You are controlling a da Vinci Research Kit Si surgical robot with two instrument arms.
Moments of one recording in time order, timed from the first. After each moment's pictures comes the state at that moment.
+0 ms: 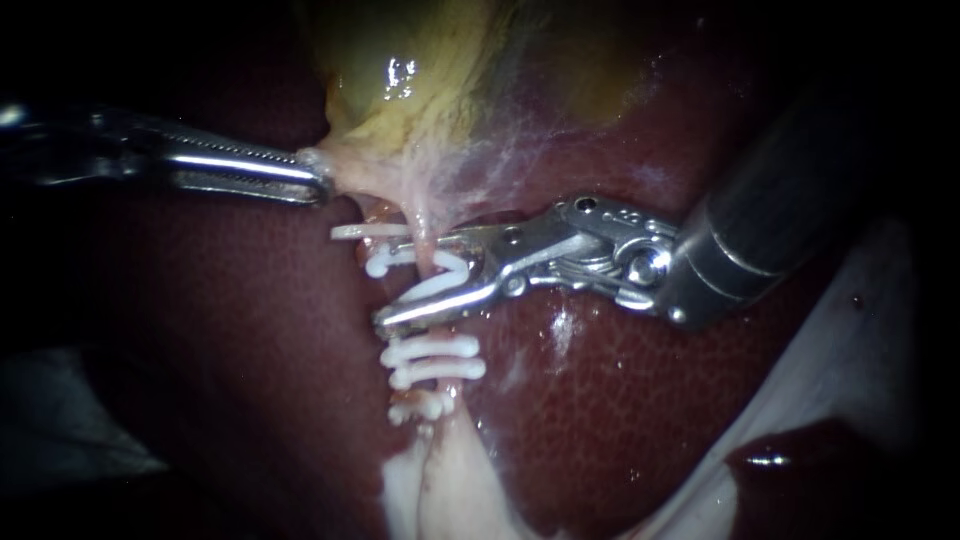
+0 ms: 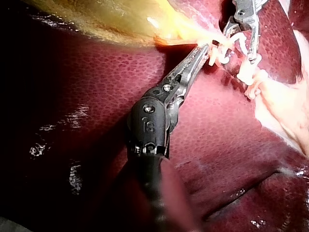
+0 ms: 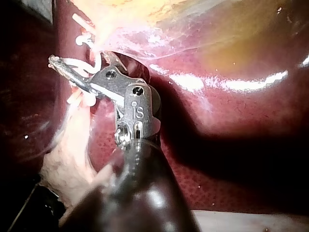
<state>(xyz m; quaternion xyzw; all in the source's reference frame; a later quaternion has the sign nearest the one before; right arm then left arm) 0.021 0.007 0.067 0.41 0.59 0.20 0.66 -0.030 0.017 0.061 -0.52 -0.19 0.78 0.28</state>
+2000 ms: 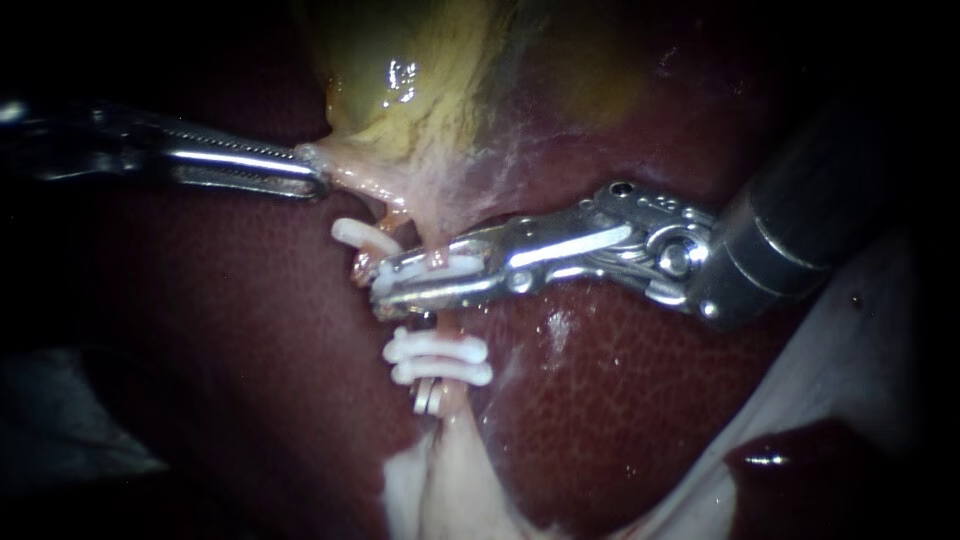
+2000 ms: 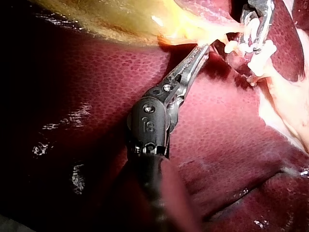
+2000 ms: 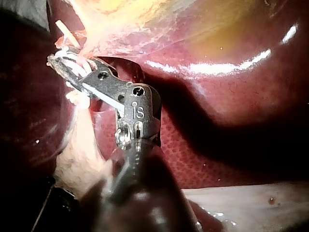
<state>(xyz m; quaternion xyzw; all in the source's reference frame) 0.019 0.008 0.064 0.44 0.58 0.21 0.65 -0.030 0.017 0.062 -0.52 -0.19 0.78 0.28</state>
